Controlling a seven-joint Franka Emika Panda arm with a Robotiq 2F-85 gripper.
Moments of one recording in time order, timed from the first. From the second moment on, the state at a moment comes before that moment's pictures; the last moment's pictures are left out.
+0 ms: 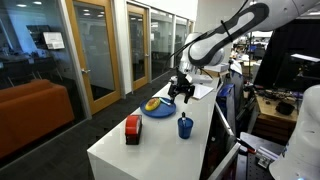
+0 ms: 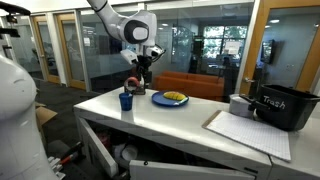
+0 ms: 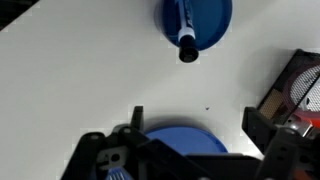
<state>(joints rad) 0.01 -0.07 -0.01 -2.38 0.25 2.40 0.29</state>
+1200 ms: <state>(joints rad) 0.01 -0.07 0.00 -2.39 0.26 2.44 0.31</state>
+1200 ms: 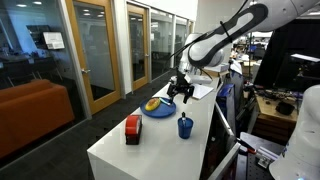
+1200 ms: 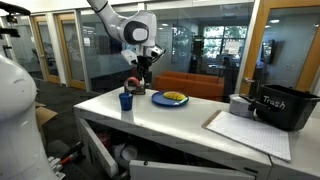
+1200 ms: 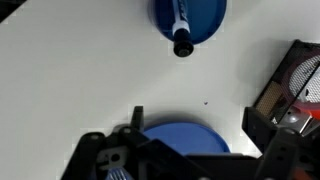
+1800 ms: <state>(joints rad) 0.02 -0.04 0.00 -2.38 0.26 2.33 0.32</state>
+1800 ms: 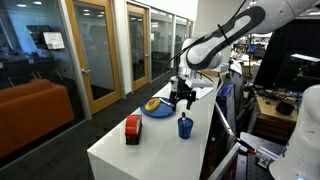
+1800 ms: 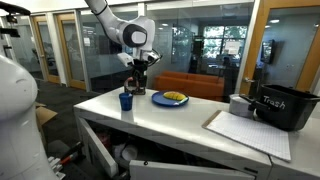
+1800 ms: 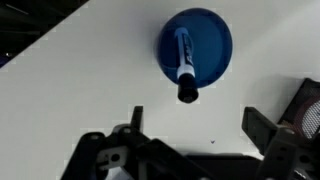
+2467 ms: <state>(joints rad) 0.02 0.00 0.01 -2.32 0.26 2.19 0.36</state>
